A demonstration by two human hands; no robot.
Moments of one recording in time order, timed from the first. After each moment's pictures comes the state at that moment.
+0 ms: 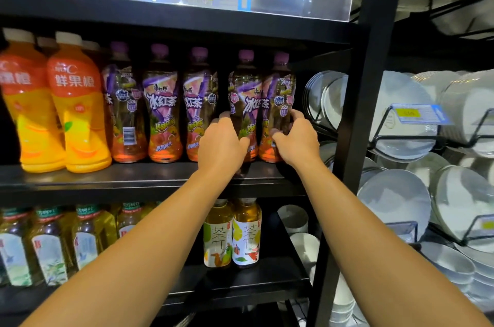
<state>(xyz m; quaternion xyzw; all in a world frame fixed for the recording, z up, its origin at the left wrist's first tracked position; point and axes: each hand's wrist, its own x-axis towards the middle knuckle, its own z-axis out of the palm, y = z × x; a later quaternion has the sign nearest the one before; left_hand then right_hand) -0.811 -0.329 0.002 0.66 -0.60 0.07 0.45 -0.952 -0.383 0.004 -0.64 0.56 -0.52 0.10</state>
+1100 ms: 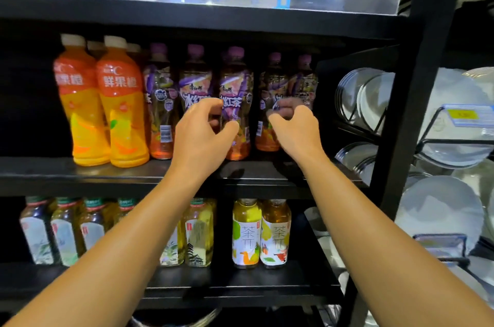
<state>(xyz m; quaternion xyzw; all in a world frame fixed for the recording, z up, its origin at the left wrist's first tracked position) -0.741 -0.270 0.013 0.57 -0.58 0.05 0.58 -0.897 -0.358 0.022 -0.67 0.44 -0.57 0.19</state>
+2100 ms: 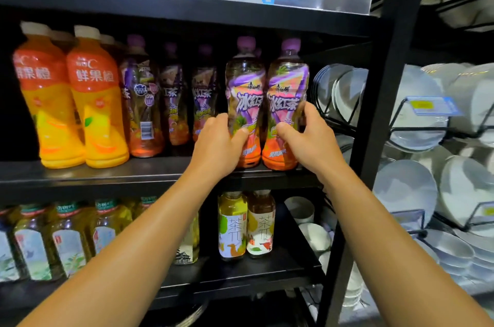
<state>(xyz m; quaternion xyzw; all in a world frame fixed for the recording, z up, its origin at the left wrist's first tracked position) -0.764 -0.300 -0.003 0.59 -0.65 -0.03 0.48 -0.941 -0.309 0.006 -0.69 0.48 -0.53 0.14</state>
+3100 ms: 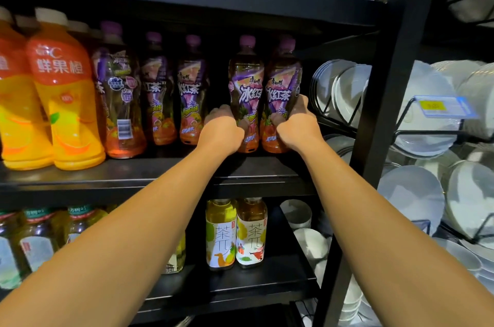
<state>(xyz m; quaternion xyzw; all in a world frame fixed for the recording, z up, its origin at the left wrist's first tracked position) -0.792 -0.371 0.021 0.71 -0.61 0.01 0.35 -0.940 -0.396 0.018 -0.66 0.57 -0.47 0.12</state>
